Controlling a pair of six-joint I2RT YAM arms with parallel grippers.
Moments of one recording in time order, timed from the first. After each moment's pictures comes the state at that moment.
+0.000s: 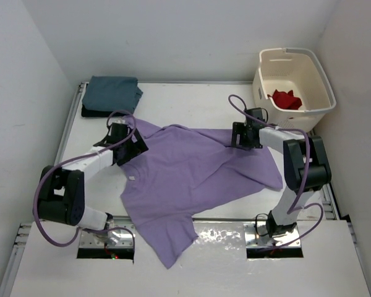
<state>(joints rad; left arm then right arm) -0.17 1.41 0.73 -0.24 -0.04 -0.68 0.15 1.77 0.97 -0.22 0.05 0.23</state>
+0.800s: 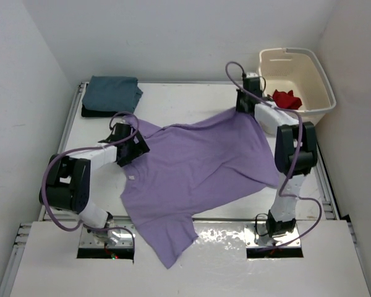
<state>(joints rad) -0.17 1.53 0.74 -0.20 -0.05 -0.70 0.15 1.97 1.41 -0.19 0.11 0.18</state>
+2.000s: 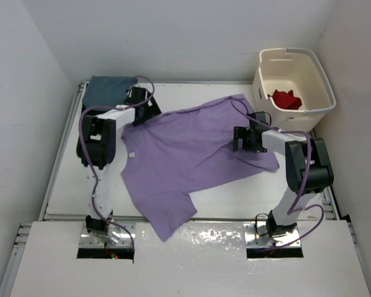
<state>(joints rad) -0.18 2.10 1.44 -0.21 -0.08 -0.63 0.14 1.76 0.93 -0.21 0.03 0.18</state>
